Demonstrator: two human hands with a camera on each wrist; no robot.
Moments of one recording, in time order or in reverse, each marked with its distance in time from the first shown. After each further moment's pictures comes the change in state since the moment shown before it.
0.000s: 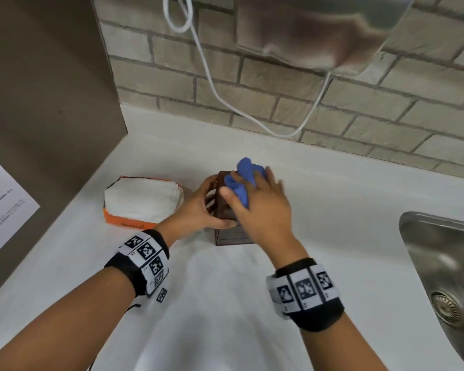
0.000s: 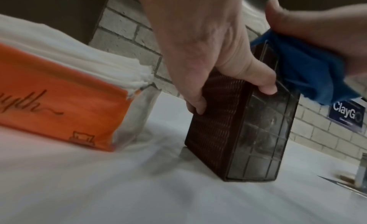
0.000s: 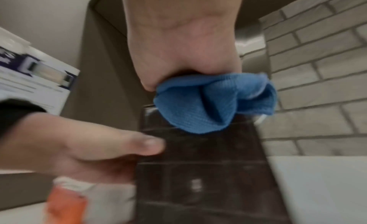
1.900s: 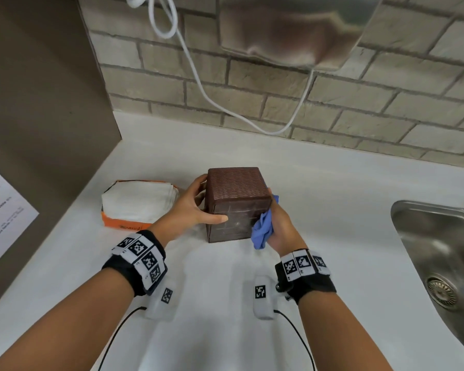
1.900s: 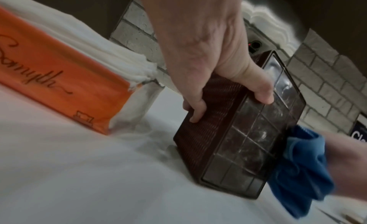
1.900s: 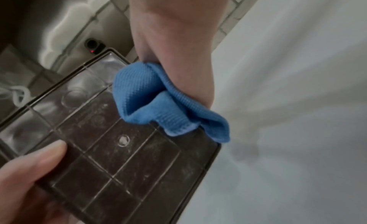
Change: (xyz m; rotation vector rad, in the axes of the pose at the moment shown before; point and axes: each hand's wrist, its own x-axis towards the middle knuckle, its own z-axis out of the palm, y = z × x) left_hand 0.003 -0.018 -0.008 -0.198 0.003 0.038; right_hand 0.000 0.064 0.043 1.561 -0.149 0.729
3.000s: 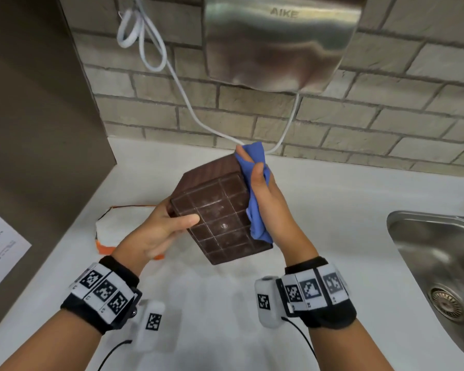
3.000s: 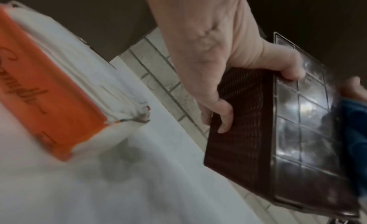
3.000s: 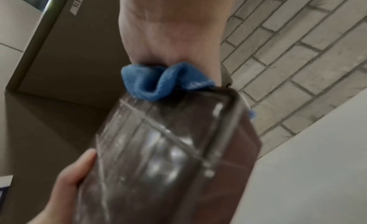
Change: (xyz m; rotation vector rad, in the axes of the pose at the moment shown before) left_hand -0.018 0.043 -0.021 -0.324 -0.085 0.109; right_hand -0.059 -0.073 0.045 -0.438 -0.286 -0.613
